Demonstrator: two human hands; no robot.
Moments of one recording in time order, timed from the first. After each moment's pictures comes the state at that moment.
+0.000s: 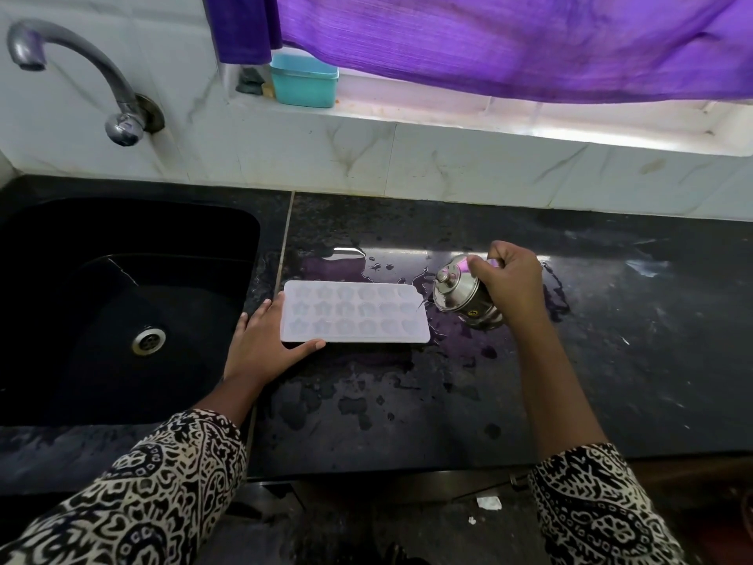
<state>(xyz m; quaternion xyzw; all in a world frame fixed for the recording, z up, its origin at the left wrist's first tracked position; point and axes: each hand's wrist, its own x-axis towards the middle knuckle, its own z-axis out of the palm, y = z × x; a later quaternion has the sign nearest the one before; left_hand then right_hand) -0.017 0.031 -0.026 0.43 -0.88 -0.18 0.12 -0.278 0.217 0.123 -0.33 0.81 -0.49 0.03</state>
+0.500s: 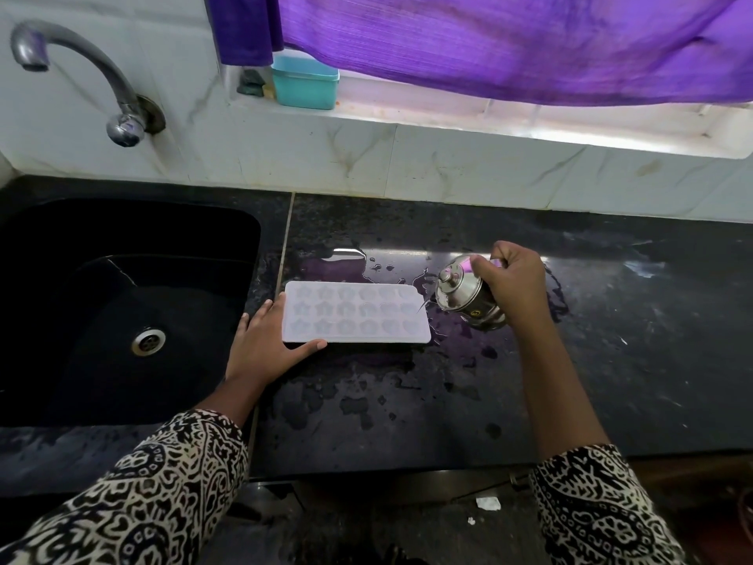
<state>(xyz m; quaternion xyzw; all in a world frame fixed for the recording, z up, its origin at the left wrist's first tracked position) -0.016 0.029 -0.028 0.43 -0.88 -0.18 0.11 -0.276 0.219 0.127 -0.32 0.81 -0.50 0.03</state>
